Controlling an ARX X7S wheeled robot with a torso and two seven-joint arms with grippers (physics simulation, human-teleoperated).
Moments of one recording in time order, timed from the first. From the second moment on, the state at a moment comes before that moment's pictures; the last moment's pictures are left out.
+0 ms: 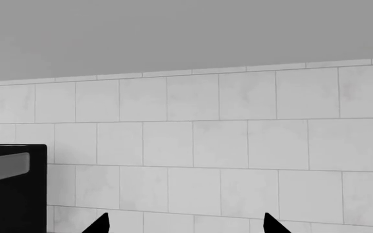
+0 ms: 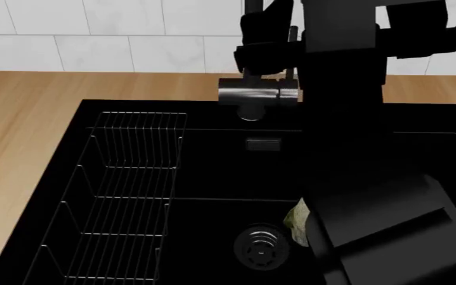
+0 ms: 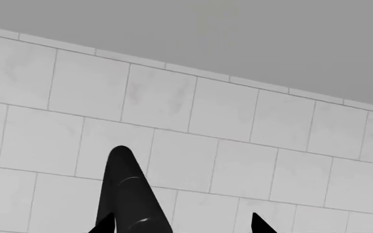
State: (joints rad) left arm -0.47 -0.45 -0.05 0.83 -0.57 -0.87 -0.53; right arm 1.03 0.25 -0.32 -0.23 0.30 0.88 0.40
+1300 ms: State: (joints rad) left arm -0.47 -0.46 -0.05 0.83 -0.59 -0.85 -0.55; right arm 1.04 0.32 -0.31 -0.22 0.29 0.88 0.42
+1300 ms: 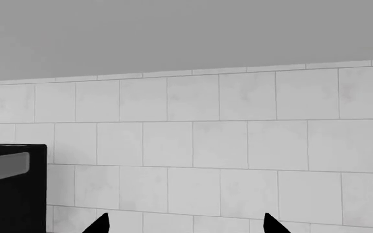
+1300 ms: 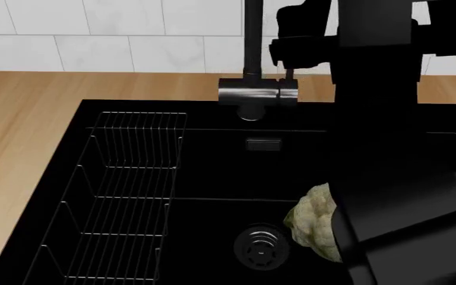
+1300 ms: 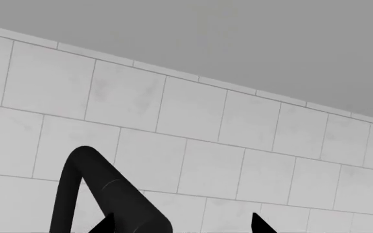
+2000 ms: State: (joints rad) left arm -0.47 -0.47 -0.04 0.83 -0.60 -0.85 -0.56; right arm 1.09 0.36 -0.34 -0.10 0.26 0.83 0.40
